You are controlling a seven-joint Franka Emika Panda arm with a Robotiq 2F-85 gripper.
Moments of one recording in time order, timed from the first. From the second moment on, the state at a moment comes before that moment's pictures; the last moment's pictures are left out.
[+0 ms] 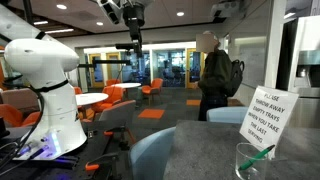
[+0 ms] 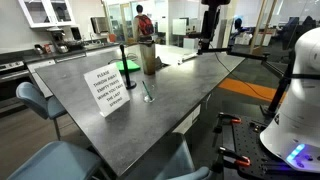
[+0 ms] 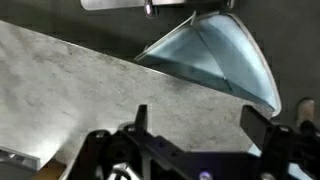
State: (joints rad) arm -0.03 -0.87 0.06 -2.66 -0.09 1.87 0.10
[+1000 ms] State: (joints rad) arm -0.04 -0.73 -0.04 -2.64 -0.08 2.08 0.10
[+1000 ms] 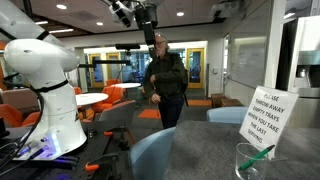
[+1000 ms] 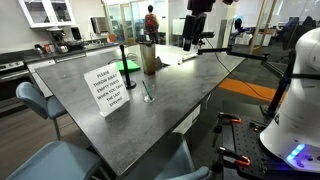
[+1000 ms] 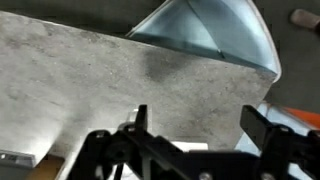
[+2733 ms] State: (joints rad) arm -0.11 0.40 -0.14 -2.01 -0.09 2.43 0.01
